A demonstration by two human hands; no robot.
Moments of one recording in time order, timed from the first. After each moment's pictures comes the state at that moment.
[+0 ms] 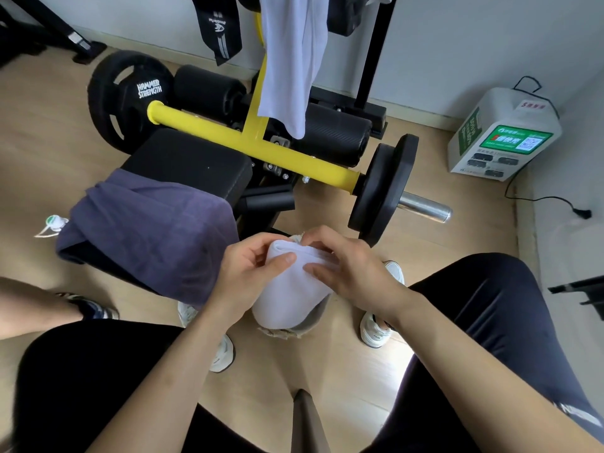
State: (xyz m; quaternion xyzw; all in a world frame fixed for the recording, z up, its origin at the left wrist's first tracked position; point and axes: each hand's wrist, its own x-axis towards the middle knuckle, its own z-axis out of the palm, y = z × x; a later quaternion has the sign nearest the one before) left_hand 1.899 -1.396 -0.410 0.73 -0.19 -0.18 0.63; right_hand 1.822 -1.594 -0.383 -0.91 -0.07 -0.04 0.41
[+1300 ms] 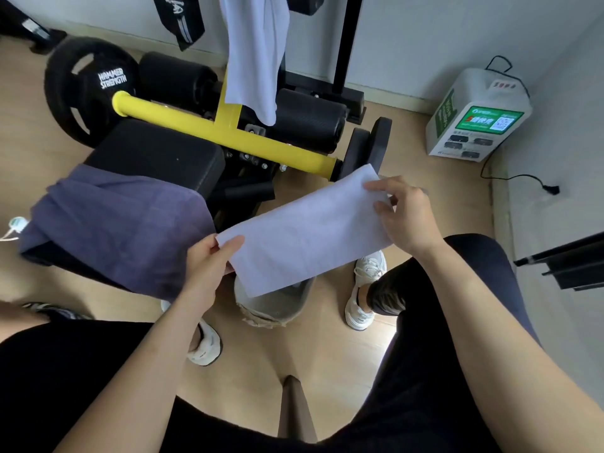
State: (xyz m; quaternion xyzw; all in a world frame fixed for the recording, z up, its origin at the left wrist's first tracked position) left_hand 1.917 -1.395 -0.459 0.76 0.11 -0.22 0.61; right_hand 1.820 -1.705 -0.392 -0.90 0.22 -0.12 0.36
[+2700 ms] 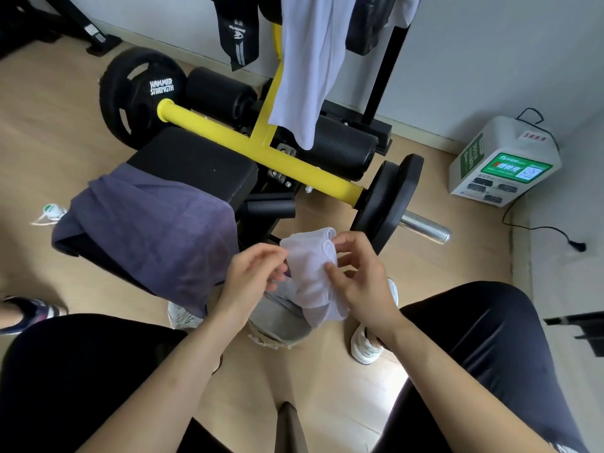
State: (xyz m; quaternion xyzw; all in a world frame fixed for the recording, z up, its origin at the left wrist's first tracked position) left_hand 1.895 -1.412 -0.411 0.71 0.04 -0.24 0.66; right_hand 1.821 -1.597 -0.411 -0.79 0.12 -0.09 0.59
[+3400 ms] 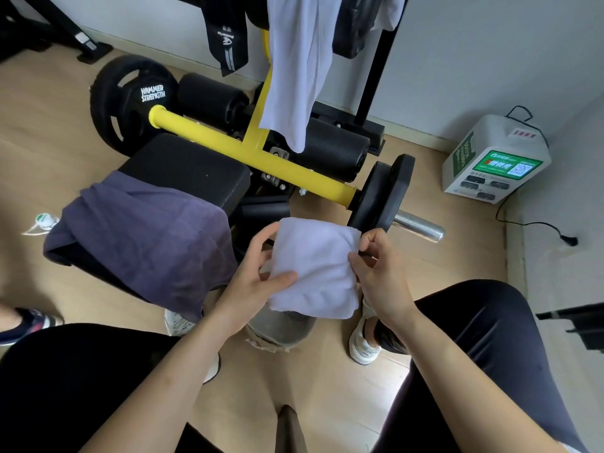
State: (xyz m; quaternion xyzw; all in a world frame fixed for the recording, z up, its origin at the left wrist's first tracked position) left_hand 1.901 -1.410 -0.428 0.67 -0.11 -0.32 0.66; right_hand 1.820 -1.628 -0.413 -0.77 0.21 -0.11 0.60
